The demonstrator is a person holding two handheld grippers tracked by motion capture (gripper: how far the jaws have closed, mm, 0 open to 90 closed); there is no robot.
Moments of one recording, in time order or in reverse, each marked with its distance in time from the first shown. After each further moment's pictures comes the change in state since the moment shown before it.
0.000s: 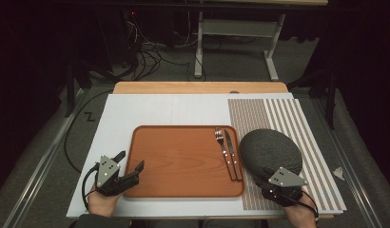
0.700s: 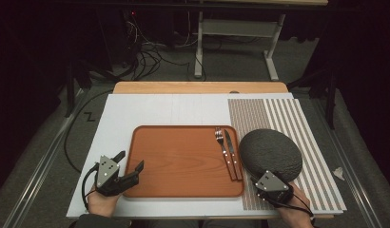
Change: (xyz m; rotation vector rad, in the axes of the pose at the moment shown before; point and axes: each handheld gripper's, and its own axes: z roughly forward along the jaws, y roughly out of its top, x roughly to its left) left arm 0.000 0.000 0.000 0.002 0.002 -0.002; right arm 0.021 0.005 0.015 0.114 -0.140 -0.198
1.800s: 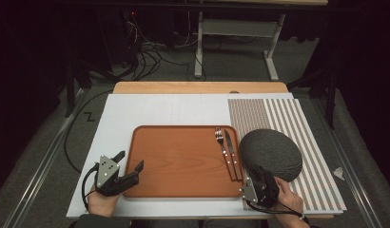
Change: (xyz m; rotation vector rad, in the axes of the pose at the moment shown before) left arm 0.000 0.000 0.000 0.000 0.006 0.001; right arm 0.034 0.015 0.018 0.102 -0.312 -0.349
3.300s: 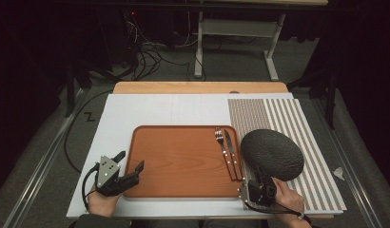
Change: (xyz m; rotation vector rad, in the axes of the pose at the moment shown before) left arm -0.001 0.000 0.000 -0.001 -0.004 0.002; right arm -0.002 0.008 -0.002 0.078 -0.079 -0.137
